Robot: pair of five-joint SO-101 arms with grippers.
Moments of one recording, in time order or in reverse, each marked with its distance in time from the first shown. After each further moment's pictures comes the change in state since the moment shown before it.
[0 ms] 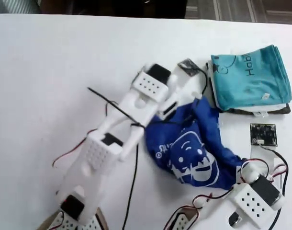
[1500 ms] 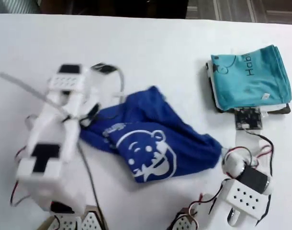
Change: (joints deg) left arm -34.9 -40.4 59.9 -6.8 -14.0; right arm -20.0 0.0 -5.2 0.4 -12.9
